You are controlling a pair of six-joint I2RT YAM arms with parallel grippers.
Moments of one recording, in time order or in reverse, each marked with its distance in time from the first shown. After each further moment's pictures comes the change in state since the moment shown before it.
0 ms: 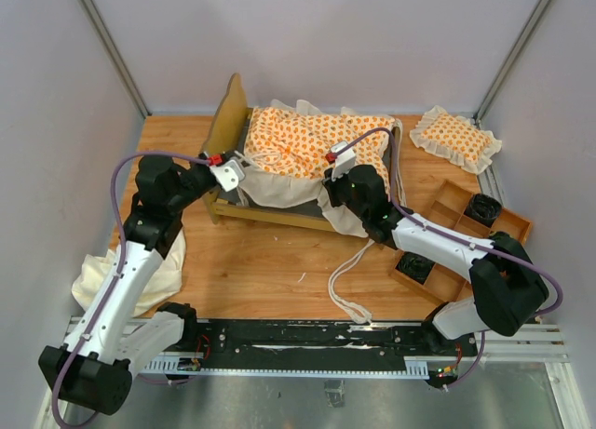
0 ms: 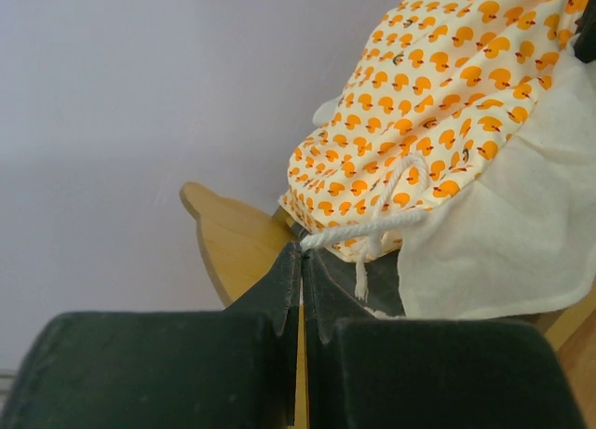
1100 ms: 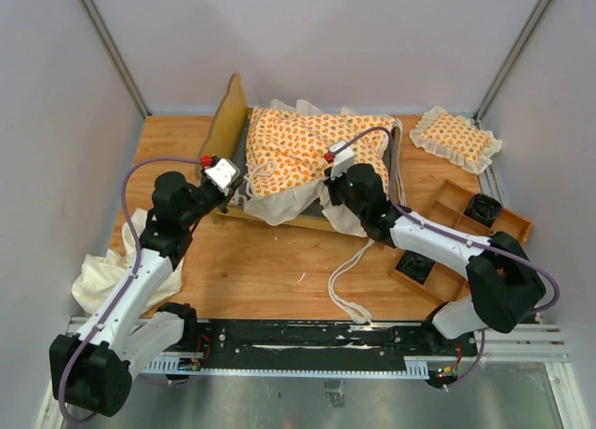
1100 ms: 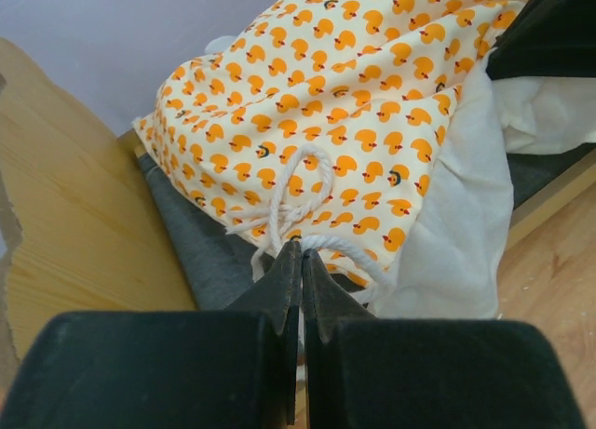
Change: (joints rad) left arm 0.000 -0.008 -0.241 0.163 -0.020 -0.443; right arm 0.000 0.011 -0.001 -0.002 0.023 -0.017
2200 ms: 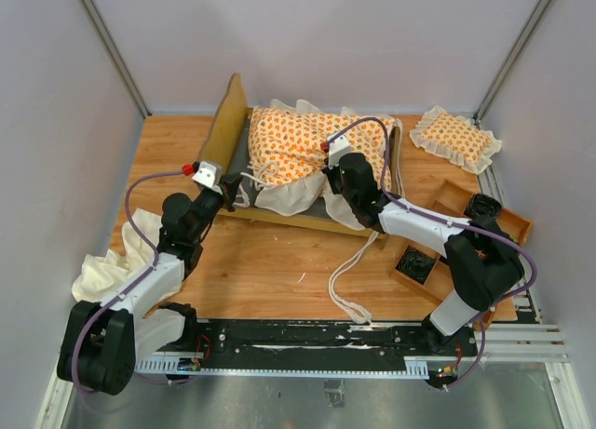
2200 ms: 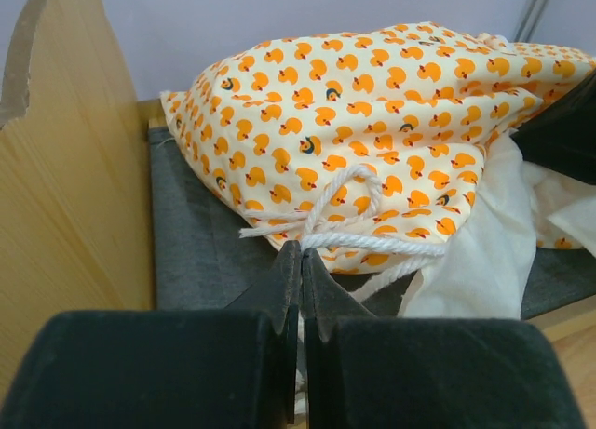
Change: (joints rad) left arm 0.000 0.128 -0.285 0.659 -0.186 -0.414; right arm -0.042 0.161 0.125 -0.005 0.138 -0.080
